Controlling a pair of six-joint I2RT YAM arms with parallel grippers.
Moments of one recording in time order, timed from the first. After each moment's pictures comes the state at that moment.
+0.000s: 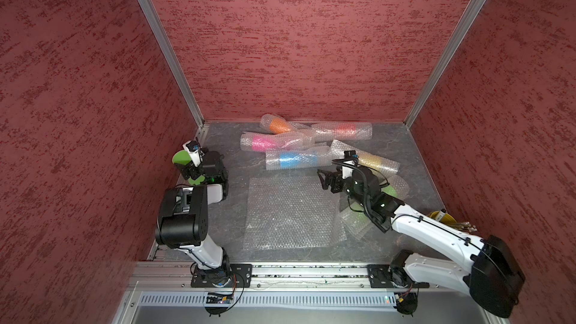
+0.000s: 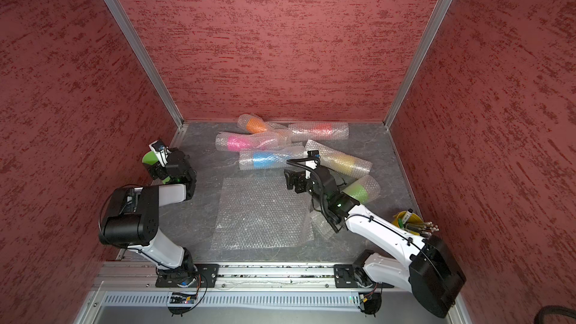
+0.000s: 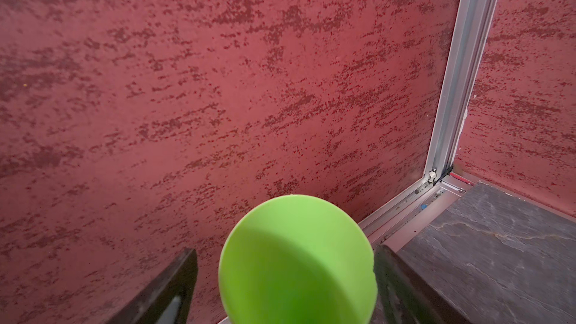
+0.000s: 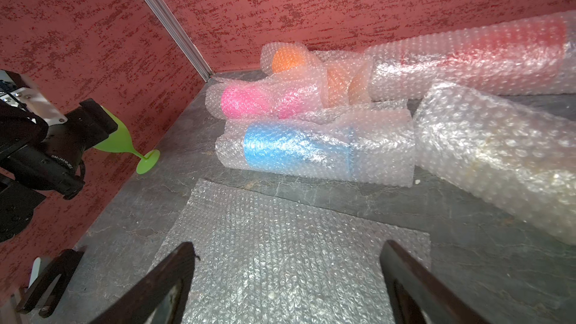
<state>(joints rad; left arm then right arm) 0.10 1.63 0.64 0.91 -0.97 0.06 0.69 1.15 0.67 0.14 0.11 0.46</state>
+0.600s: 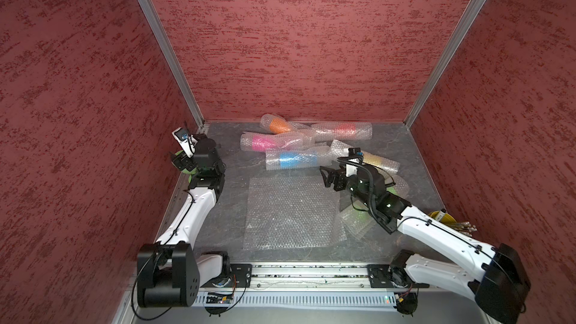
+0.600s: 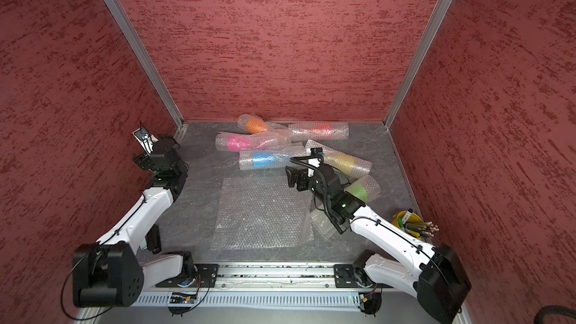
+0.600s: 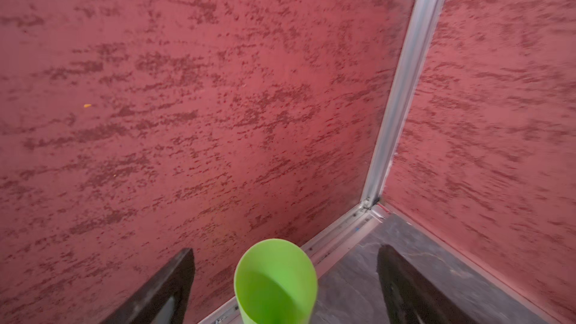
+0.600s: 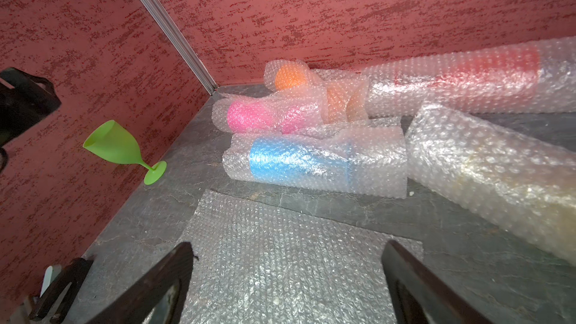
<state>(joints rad) 0.00 1.18 0.86 0.20 -0.88 -0.17 0.69 1.09 0.72 0.07 0.14 0.45</state>
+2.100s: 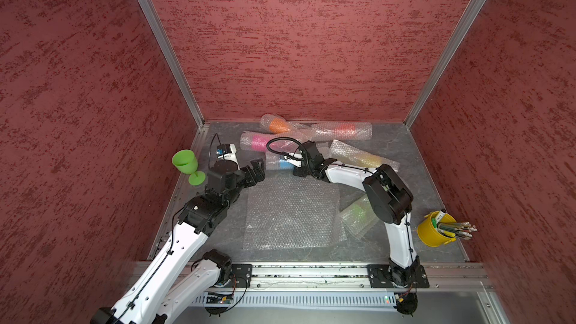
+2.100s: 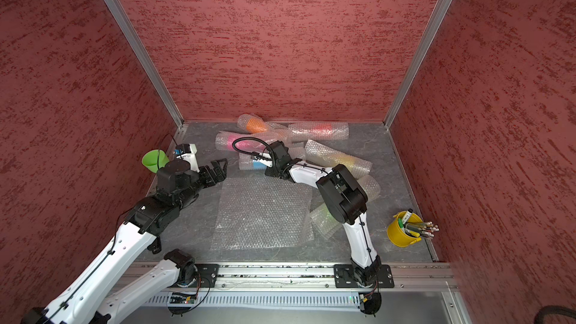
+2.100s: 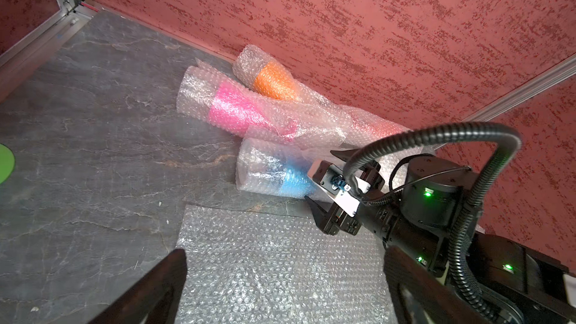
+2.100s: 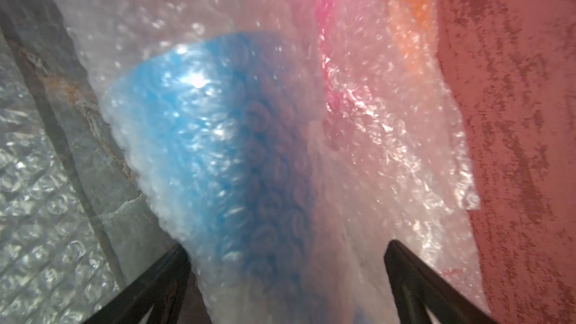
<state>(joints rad) -0.43 0.81 0.87 -0.50 -0.18 -0.60 0.67 2.11 1.42 0.00 0.16 -0.78</state>
